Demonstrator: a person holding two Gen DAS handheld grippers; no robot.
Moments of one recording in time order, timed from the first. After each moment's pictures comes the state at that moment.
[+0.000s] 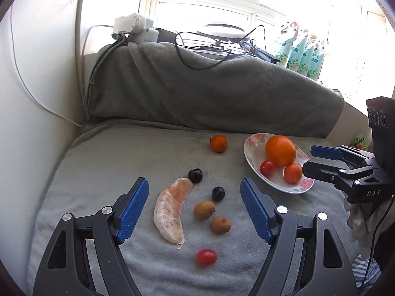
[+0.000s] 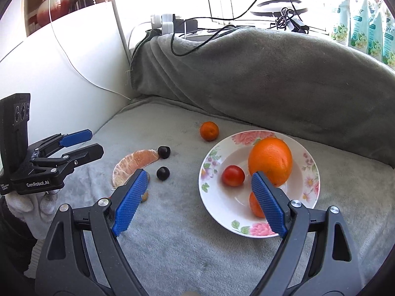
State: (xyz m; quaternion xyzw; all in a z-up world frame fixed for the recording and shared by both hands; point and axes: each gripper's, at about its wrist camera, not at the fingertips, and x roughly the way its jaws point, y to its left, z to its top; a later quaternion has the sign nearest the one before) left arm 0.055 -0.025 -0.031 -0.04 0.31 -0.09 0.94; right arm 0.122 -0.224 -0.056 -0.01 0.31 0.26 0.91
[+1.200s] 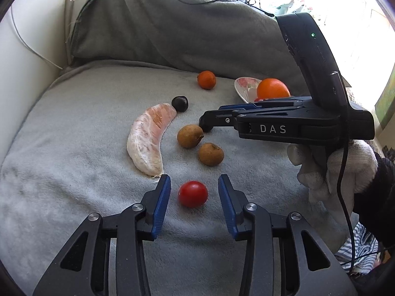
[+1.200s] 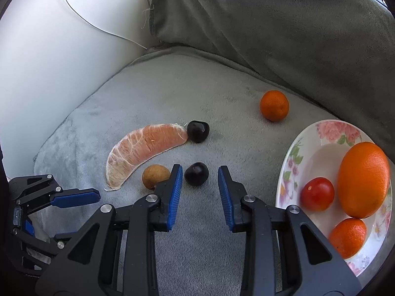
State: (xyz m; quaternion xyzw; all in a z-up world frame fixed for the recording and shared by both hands) left arm 0.035 -0.032 -0.101 -0.05 0.40 -0.14 0.90; right arm 0.183 -0.129 -0.122 -0.08 0.41 0.31 0.86
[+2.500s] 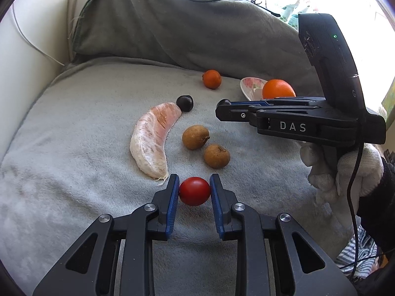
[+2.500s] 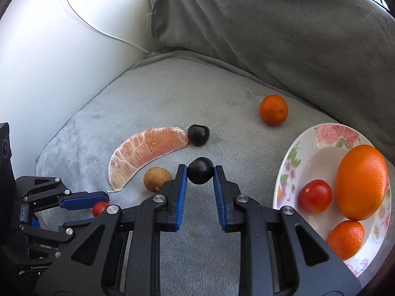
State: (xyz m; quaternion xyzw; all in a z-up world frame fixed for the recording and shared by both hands) left arm 0.037 -0.031 -0.104 -0.06 0.40 -0.14 0.91; right arm 0.176 -0.140 -0.113 -0.07 0.39 0.31 0.86
